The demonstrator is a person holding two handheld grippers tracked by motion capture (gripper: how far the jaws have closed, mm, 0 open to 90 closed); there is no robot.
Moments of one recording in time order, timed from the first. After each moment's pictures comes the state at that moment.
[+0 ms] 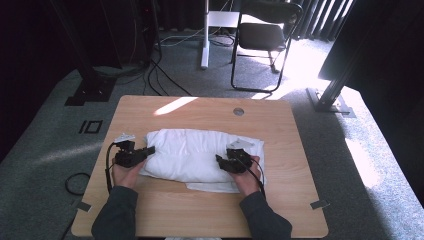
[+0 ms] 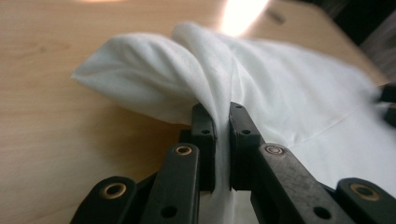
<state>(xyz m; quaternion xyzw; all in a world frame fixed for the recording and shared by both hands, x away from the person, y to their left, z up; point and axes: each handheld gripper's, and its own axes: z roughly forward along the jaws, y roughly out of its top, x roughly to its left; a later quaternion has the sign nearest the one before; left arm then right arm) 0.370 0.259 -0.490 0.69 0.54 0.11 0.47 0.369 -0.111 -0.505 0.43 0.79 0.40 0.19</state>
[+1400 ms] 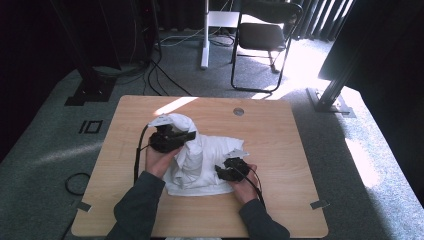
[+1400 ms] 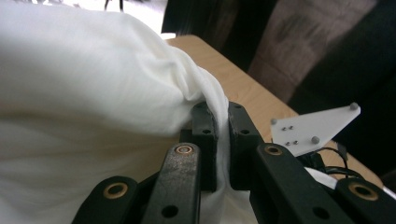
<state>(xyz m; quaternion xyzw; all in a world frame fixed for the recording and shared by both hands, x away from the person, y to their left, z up) 0.379 0.136 -0.419 0.76 0.37 0.08 0.53 0.367 -0.111 -0.555 0.44 0.81 0.36 0.18</state>
